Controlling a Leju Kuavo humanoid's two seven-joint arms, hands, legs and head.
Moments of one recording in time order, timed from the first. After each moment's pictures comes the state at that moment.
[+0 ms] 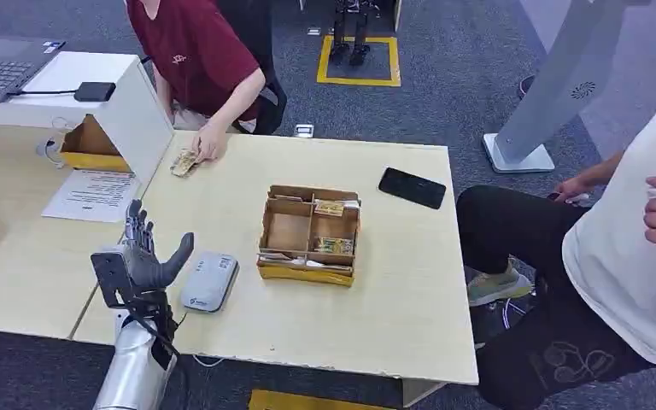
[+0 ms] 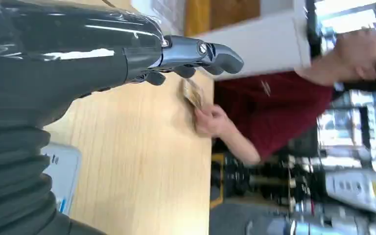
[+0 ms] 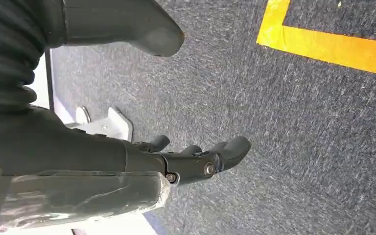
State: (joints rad) left arm -0.19 -0.13 0.11 -1.24 -0.22 0.13 -0.58; right arm -0.05 0.04 -0.65 -0.19 1.12 -0.22 -0.03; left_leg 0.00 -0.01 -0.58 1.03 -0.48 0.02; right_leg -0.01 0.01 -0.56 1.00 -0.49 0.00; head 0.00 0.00
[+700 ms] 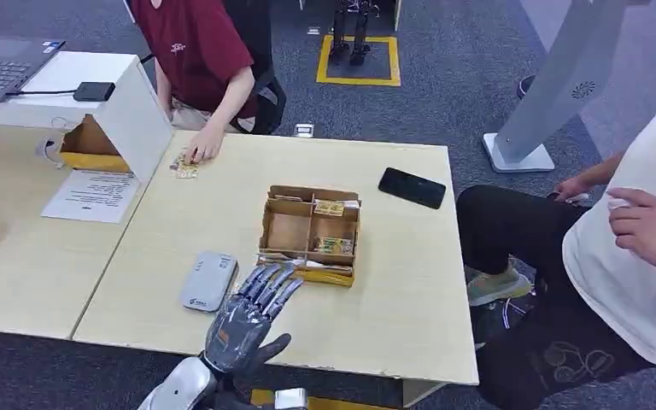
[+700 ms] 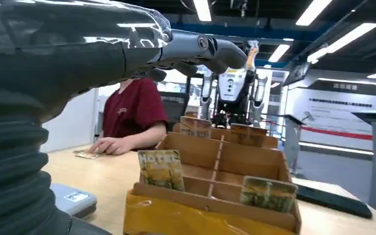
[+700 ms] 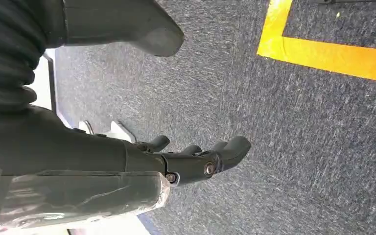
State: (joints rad) left arm 0.03 0.06 -0.56 -1.48 -1.42 0.57 -0.23; right arm -0.05 0.06 -0.74 -0.20 1.16 -0.22 -0.03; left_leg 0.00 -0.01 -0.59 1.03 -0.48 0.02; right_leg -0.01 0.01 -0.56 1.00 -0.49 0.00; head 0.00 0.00
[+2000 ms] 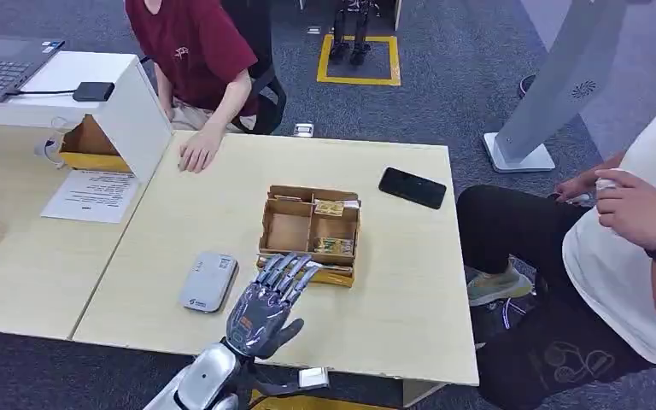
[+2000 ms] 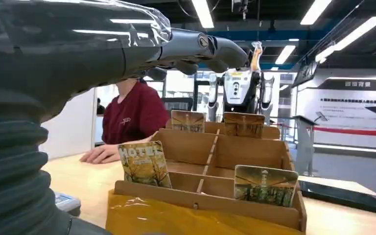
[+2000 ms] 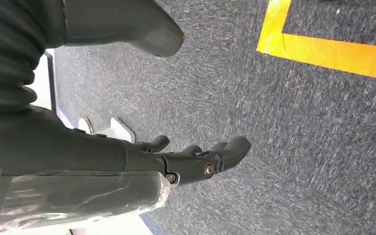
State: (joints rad) left arm -0.10 0.00 -0.61 -1.29 -1.48 0.64 -0.14; right arm -0.05 0.07 -0.80 -0.20 1.24 -0.22 -0.04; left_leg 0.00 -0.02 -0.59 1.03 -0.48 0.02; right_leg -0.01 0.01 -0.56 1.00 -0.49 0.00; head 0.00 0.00
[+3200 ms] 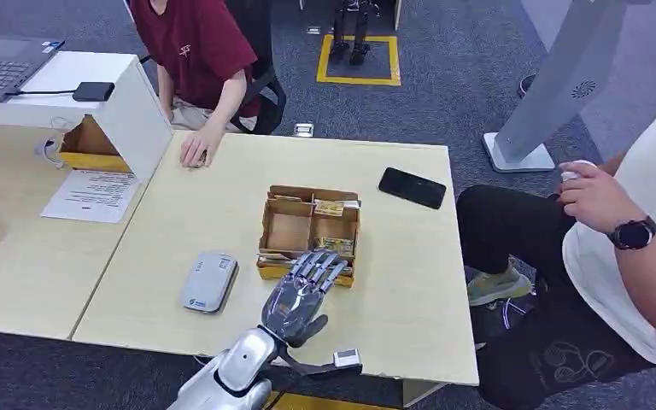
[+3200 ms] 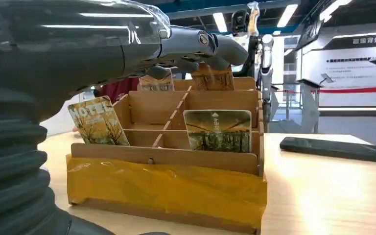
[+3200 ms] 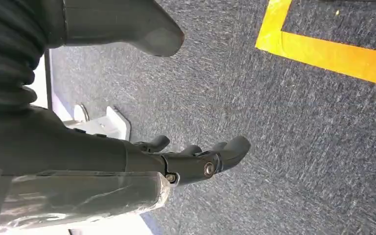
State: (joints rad) left arm -0.26 -0.13 -0.67 -0.98 -1.50 0.62 -0.07; right arm -0.06 0.07 -0.80 -0.20 1.30 -0.20 -0.05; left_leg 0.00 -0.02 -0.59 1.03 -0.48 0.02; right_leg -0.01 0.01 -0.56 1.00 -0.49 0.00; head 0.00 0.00
